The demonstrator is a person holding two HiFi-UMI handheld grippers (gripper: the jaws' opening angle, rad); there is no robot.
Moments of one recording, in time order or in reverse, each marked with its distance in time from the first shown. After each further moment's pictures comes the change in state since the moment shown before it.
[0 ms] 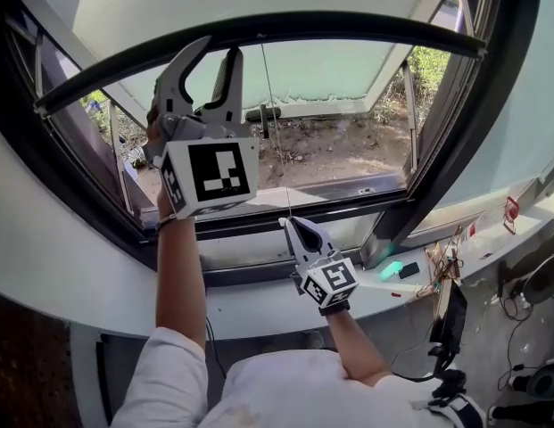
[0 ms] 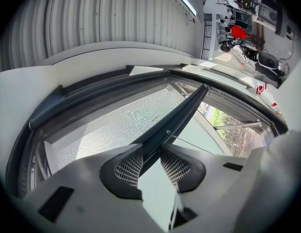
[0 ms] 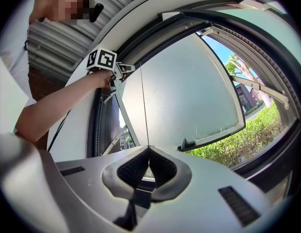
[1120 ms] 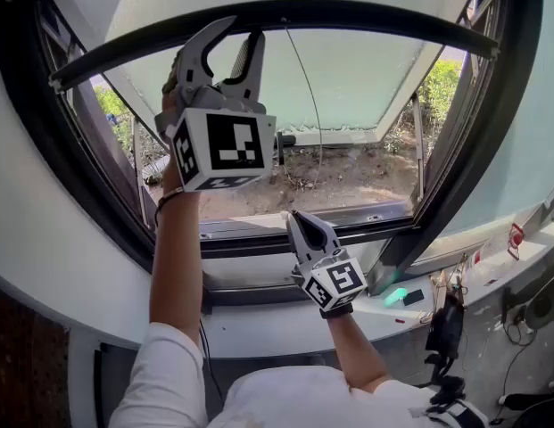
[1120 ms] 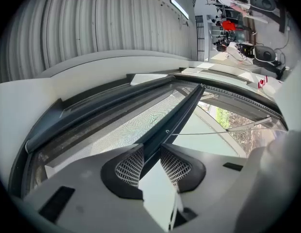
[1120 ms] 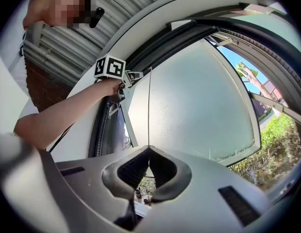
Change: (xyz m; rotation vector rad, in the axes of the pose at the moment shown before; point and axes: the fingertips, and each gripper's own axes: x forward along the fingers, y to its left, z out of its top) left arm 0.030 0.052 0.049 0.102 -0.087 0.028; right arm 0.034 0.030 0.092 -0.052 -0.128 0.068
